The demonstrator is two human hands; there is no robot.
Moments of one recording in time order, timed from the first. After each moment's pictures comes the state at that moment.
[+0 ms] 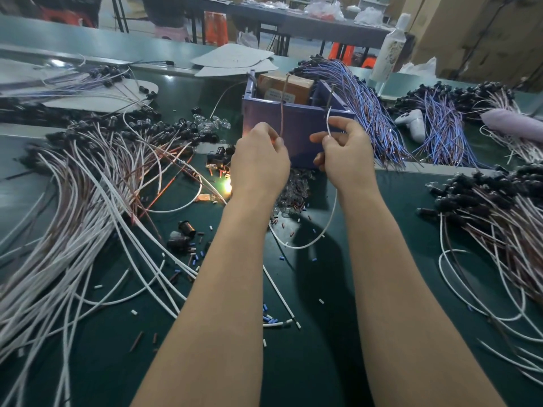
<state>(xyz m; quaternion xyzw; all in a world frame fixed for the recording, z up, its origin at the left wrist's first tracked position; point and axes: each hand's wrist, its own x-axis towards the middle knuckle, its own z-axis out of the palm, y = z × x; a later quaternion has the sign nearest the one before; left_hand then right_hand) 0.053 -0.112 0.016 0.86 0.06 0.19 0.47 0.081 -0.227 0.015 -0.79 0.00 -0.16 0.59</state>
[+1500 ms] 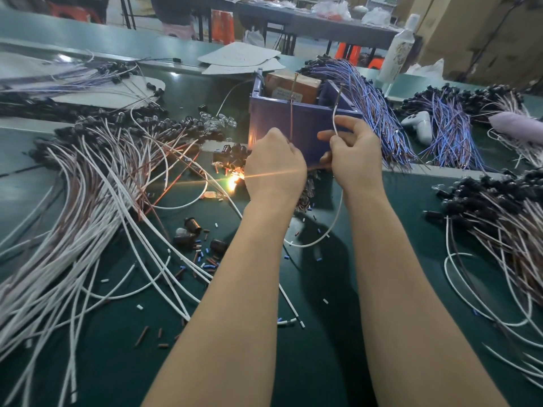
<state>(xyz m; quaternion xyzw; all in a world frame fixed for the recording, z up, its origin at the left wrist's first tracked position) 0.051 -0.127 0.013 0.87 0.10 0.23 0.42 0.080 -0.227 0.014 -0.79 -0.01 -0.18 0.59</state>
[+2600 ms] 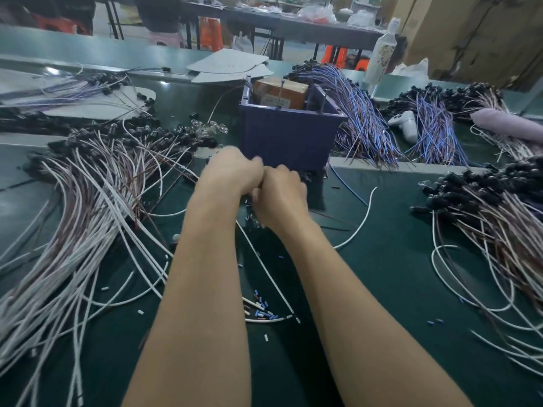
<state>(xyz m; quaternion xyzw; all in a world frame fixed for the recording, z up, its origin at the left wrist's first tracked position) 0.045 -0.077 0.028 0.92 0.15 -0.01 0.37 0.046 -0.164 -0.013 -0.98 -0.09 -0.09 0.15</state>
